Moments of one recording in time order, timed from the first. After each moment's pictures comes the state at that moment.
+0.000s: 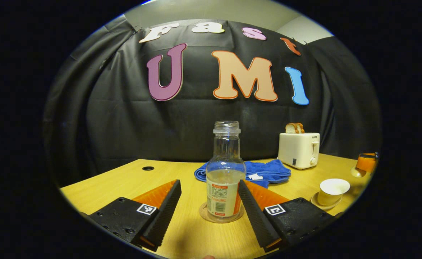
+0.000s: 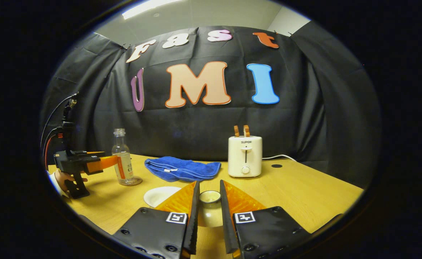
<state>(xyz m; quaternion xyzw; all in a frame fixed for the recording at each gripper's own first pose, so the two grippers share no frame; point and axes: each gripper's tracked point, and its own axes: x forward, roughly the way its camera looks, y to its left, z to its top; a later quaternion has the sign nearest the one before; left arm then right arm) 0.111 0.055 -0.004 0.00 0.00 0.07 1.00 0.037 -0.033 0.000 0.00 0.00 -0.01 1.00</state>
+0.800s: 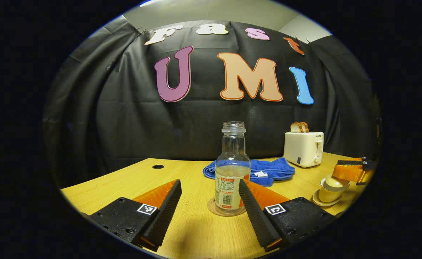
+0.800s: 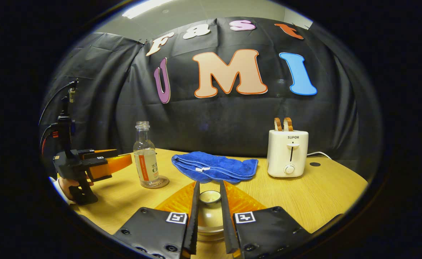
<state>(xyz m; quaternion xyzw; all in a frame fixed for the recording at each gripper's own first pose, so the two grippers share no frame) 0.092 0.061 -0.003 0.00 0.00 0.09 1.00 0.086 0.035 -0.017 0.00 0.05 0.08 1.00</state>
